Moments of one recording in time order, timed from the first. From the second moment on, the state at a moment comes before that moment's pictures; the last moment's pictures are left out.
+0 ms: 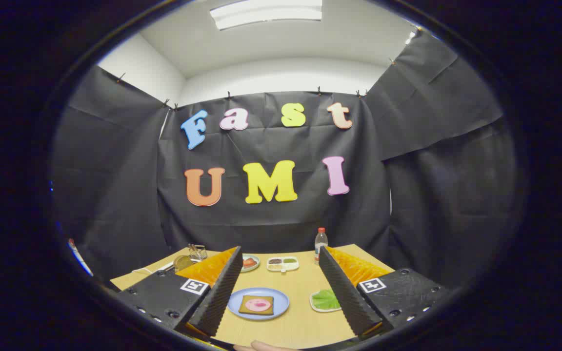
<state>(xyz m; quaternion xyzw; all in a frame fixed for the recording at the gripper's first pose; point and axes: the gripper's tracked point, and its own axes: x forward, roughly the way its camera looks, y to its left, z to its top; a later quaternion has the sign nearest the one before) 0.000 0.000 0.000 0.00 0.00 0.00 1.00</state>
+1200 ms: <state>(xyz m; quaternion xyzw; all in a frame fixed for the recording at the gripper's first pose) 0.058 -0.056 -0.077 0.02 0.10 -0.03 0.99</state>
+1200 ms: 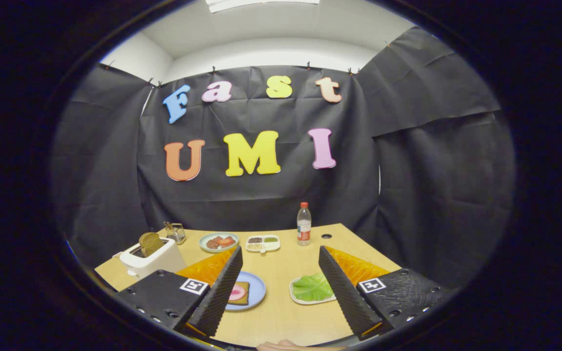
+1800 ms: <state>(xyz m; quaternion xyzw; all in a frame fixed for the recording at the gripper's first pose) 0.119 -0.117 -0.144 0.05 0.19 -0.06 0.98</state>
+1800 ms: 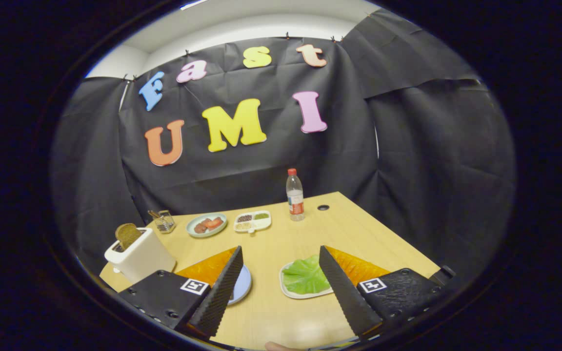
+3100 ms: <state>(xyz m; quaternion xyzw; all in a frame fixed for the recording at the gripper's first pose) 0.201 -0.168 -0.329 0.03 0.47 -0.10 0.87</state>
